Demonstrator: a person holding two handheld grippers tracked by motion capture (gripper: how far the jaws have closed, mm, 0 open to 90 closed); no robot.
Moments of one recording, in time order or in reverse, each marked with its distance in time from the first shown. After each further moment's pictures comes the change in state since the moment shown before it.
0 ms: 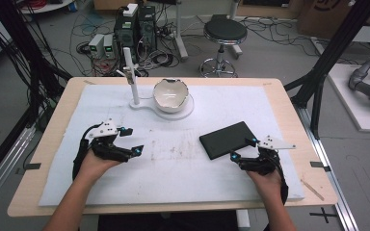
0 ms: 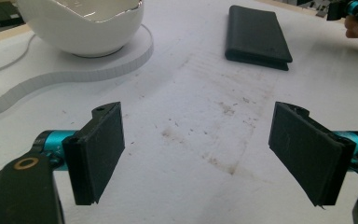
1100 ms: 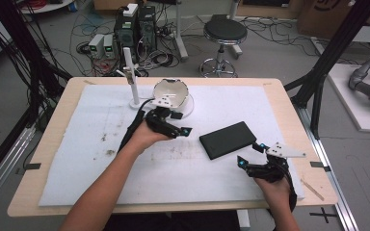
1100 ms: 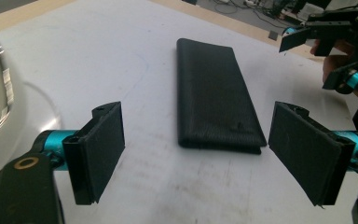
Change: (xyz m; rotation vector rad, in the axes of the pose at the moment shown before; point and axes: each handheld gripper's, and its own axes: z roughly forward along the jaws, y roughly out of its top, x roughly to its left) left arm -0.014 0.092 0.150 0.086 -0.259 0.000; right arm 0.000 -0.012 -0.025 -0.008 -0.021 -0.005
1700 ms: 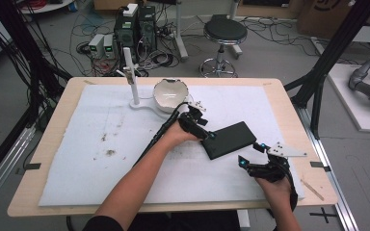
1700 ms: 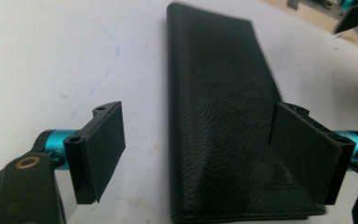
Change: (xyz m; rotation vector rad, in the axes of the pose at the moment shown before) left arm 0.012 -0.003 0.102 0.179 -0.049 -0.064; right arm -0.004 -0.001 -0.001 -0.005 0.004 0.005
